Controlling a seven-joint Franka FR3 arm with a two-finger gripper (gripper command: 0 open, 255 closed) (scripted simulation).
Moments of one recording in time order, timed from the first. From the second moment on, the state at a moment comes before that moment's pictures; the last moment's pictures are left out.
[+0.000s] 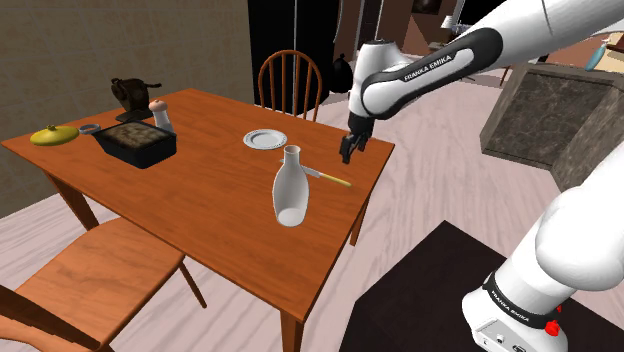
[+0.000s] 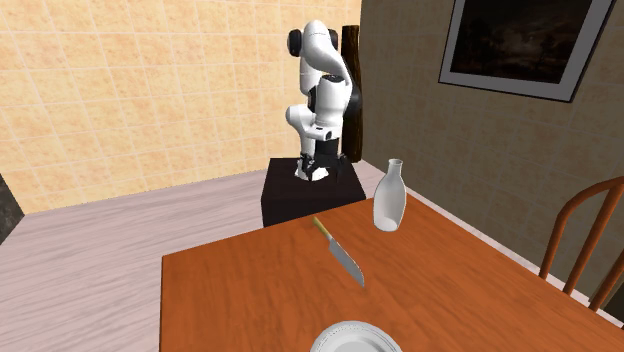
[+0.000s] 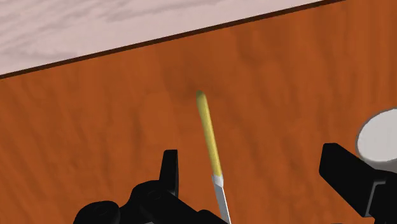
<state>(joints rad) 0.04 -0.08 0.02 -2.30 -0.10 2.30 -0.07</state>
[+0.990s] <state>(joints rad) 0.07 0.47 0.02 -1.87 -0.26 2.49 -0.11</state>
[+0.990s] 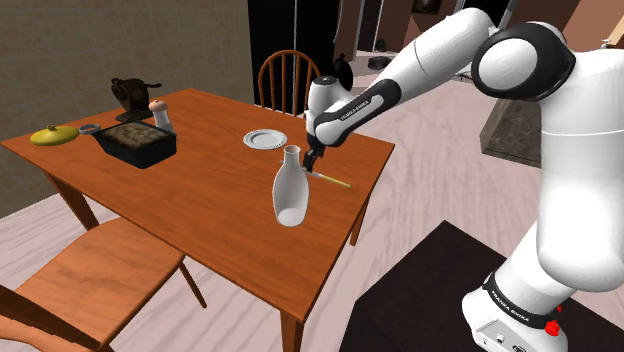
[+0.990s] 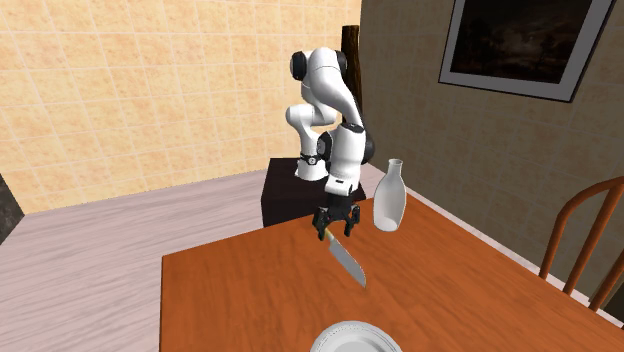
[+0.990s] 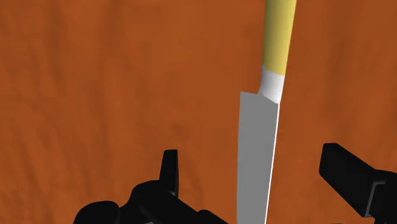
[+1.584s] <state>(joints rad) 0.08 0.55 0.01 -1.85 -0.28 2.56 -0.09</state>
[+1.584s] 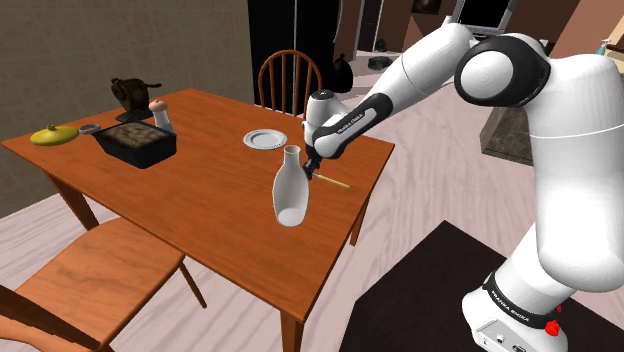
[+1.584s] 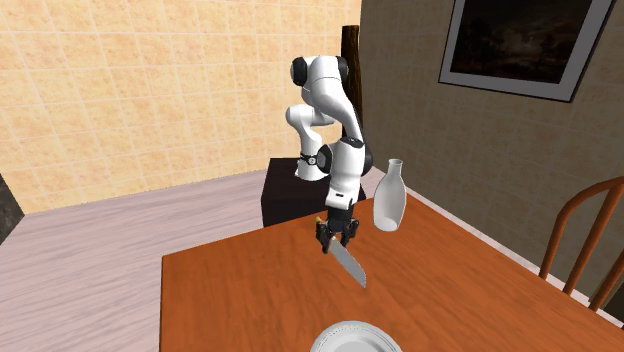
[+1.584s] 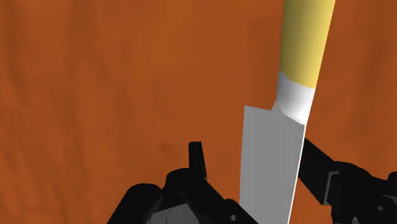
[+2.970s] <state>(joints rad) 0.07 0.45 0.02 -1.84 -0.26 2.45 -0.12</state>
